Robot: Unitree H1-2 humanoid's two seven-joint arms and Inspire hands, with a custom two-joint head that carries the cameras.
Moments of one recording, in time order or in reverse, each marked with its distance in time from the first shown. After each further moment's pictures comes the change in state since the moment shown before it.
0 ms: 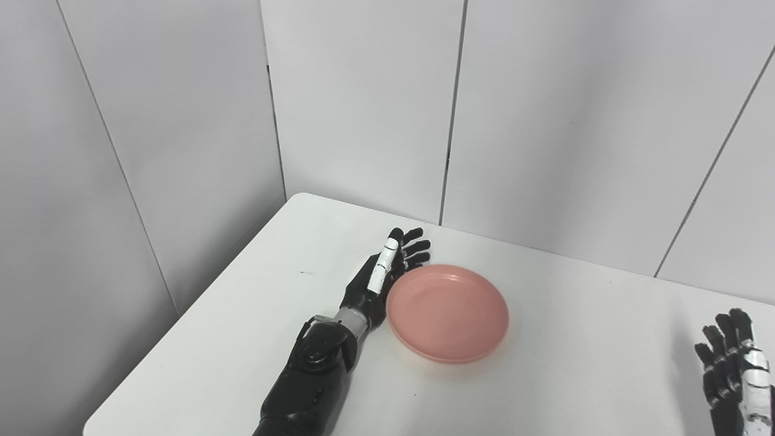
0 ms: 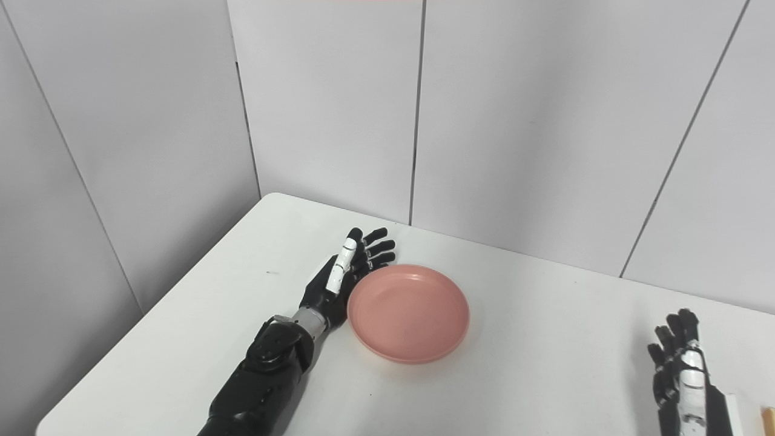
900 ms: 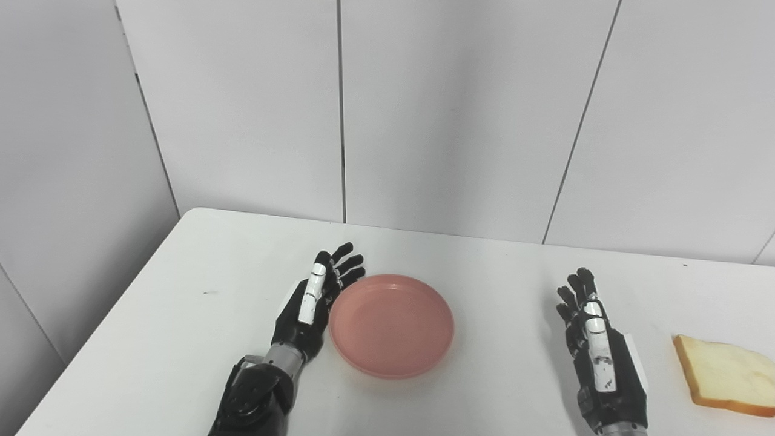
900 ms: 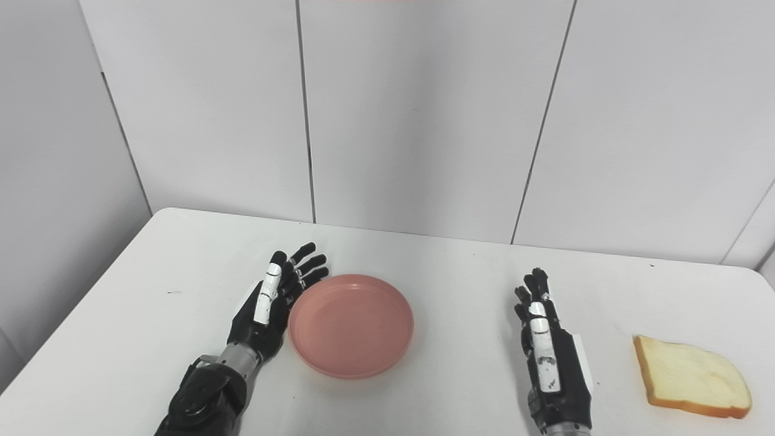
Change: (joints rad) left arm 0.087 -0.076 -0.045 -0.127 0.023 -0.001 -0.015; right arm 0.015 0.066 0.046 -0.021 -0.062 0.001 -0.024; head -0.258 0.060
